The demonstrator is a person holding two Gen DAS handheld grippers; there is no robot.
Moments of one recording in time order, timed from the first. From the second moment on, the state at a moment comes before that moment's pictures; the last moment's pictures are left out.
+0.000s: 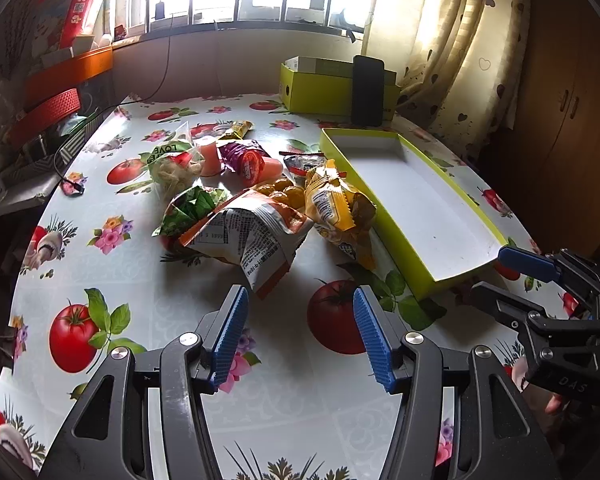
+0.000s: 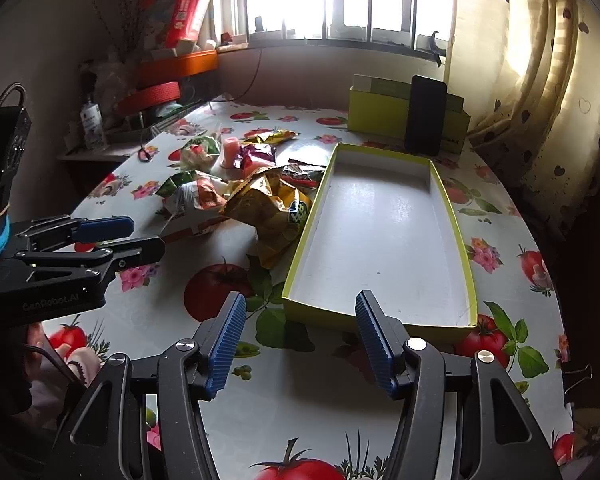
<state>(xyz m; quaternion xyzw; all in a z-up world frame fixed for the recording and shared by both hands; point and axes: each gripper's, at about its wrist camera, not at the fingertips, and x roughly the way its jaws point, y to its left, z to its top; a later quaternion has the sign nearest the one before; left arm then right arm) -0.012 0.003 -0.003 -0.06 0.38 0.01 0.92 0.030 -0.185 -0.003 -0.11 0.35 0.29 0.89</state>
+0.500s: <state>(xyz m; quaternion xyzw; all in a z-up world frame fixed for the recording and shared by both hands) -0.010 0.020 -0.001 -0.10 0.38 0.02 0.92 0.030 -0.179 -0.003 -0.11 0.35 0.30 0.88</state>
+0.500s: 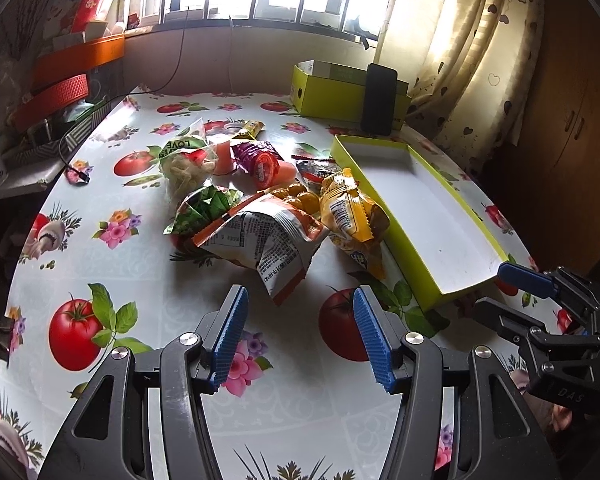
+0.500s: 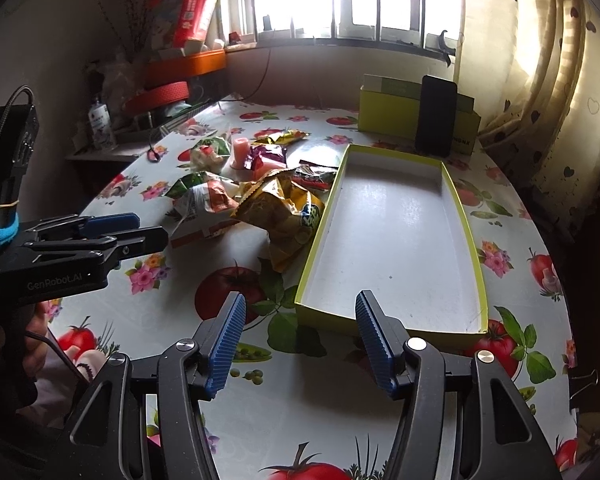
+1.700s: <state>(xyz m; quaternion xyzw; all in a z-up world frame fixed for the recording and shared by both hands) 0.017 0.052 -0.021 -0.16 0.41 0.02 0.90 0.070 -0.129 -0.010 -0.19 0.32 0.33 0.87</state>
